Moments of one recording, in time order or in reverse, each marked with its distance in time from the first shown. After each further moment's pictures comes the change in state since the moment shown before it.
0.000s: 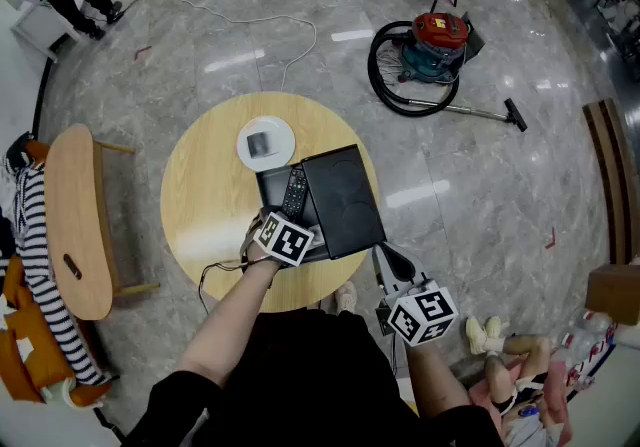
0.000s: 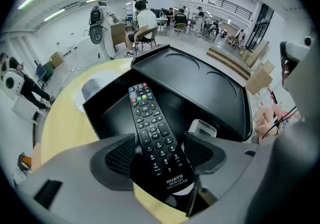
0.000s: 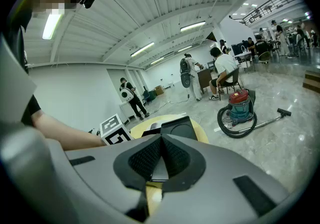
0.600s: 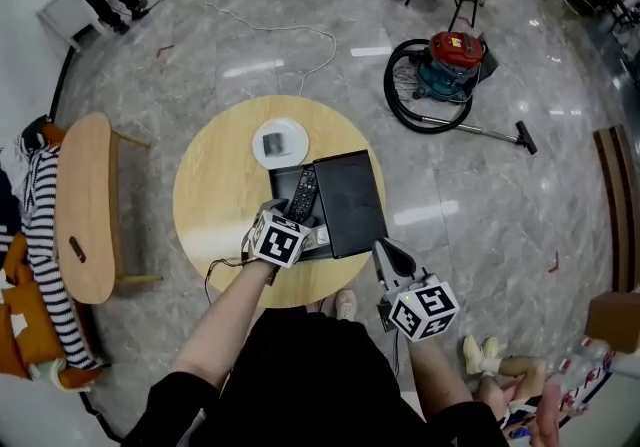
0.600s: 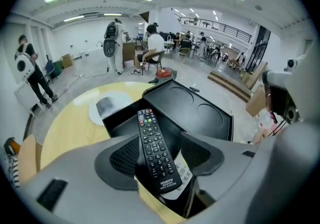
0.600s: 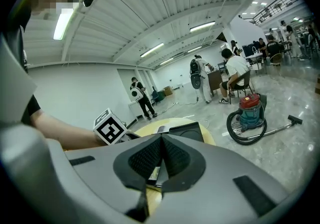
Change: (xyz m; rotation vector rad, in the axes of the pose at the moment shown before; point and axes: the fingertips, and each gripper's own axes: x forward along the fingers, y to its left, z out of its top) left arm -0.050 0.002 0.029 -0.099 -0.254 -0.026; right arm 0.002 0.014 0.018 -0.061 -0.008 0.099
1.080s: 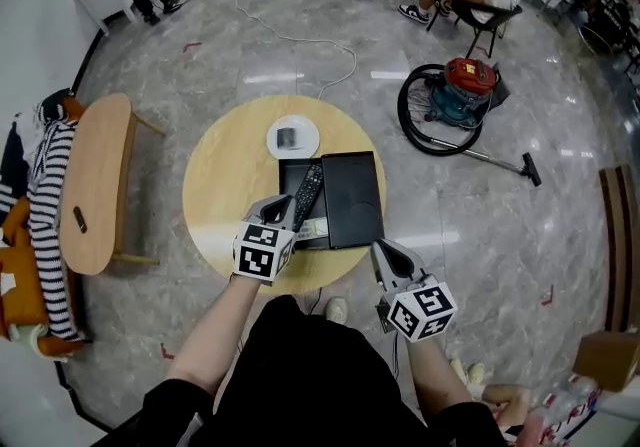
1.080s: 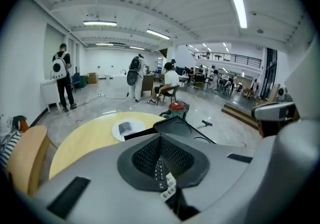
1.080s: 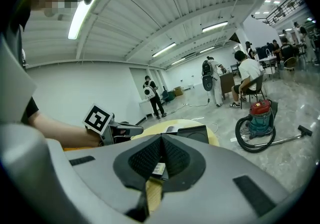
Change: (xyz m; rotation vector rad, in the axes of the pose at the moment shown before) left arm -0.096 -0.006 0.033 -0.135 -0.410 0.146; right arm -0.028 0.016 0.004 -0.080 0.002 0.111
